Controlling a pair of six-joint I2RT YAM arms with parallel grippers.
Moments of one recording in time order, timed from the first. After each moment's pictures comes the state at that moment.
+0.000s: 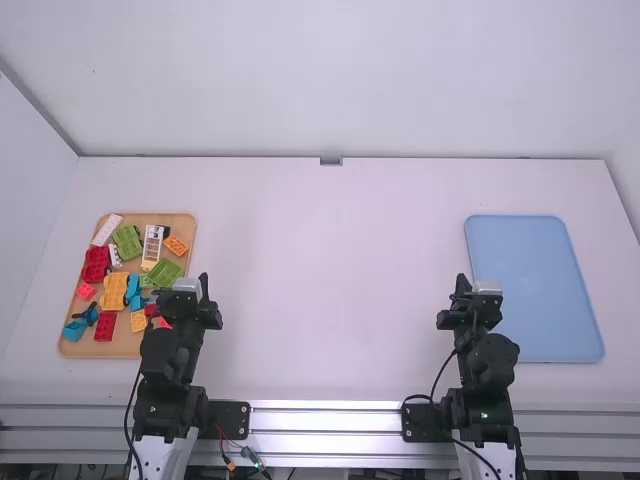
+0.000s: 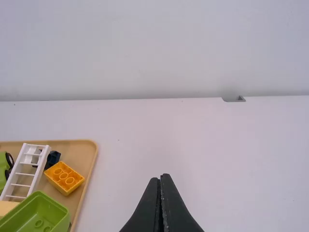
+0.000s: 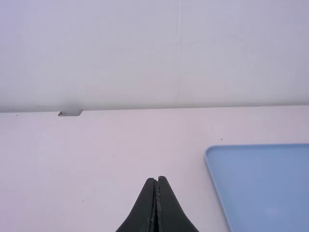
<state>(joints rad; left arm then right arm) 0.00 0.01 0.01 -0.10 0.00 0.00 0.00 0.01 0.01 -0.10 -0.02 0.00</state>
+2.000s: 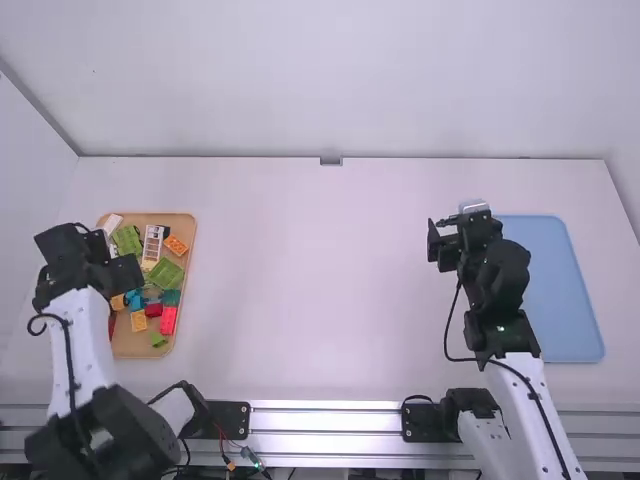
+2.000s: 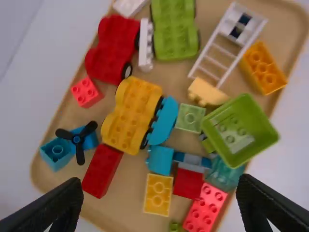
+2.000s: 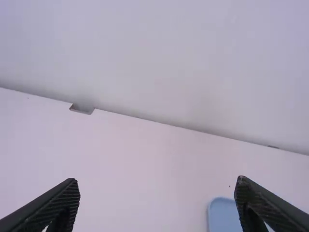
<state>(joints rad) 0.68 1.20 0.90 -0.69 -0.02 0.21 0.05 0.85 0.56 0.04 -0.10 -0.21</state>
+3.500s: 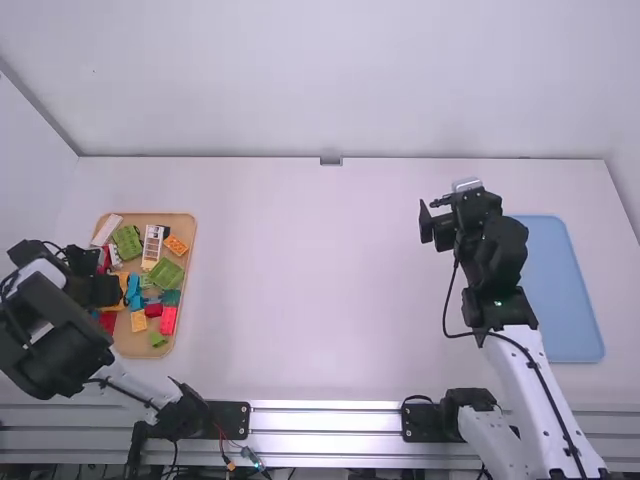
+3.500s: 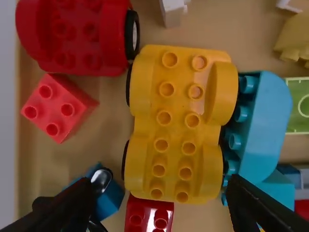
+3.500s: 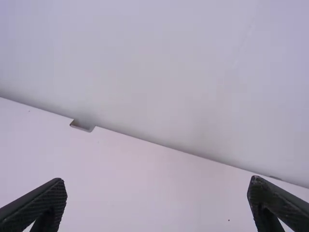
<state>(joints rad) 0.91 1.77 1.08 -0.61 0.12 0.68 0.06 0.99 0.66 0.12 -0.12 -0.25</state>
